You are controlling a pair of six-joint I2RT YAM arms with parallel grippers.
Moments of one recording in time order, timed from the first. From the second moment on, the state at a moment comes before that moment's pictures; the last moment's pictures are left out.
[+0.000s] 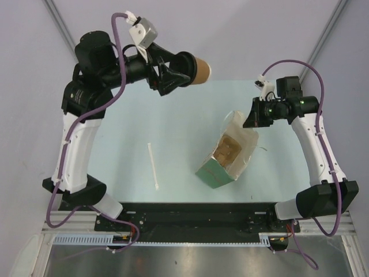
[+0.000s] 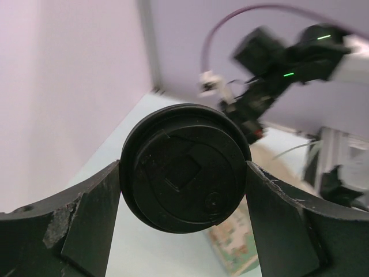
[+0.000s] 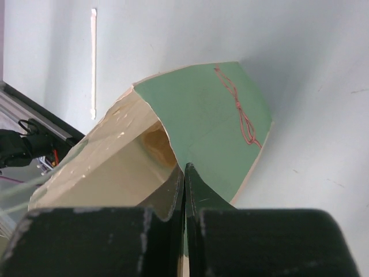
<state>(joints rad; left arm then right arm) -0.46 1.59 2.34 -0.82 0.62 0.07 0.11 1.40 1.55 -1.08 -0.54 0.04</state>
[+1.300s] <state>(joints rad) -0.80 1.74 1.99 -1.02 0.32 0.32 0.12 1.38 1.49 -1.21 -0.77 0.12</state>
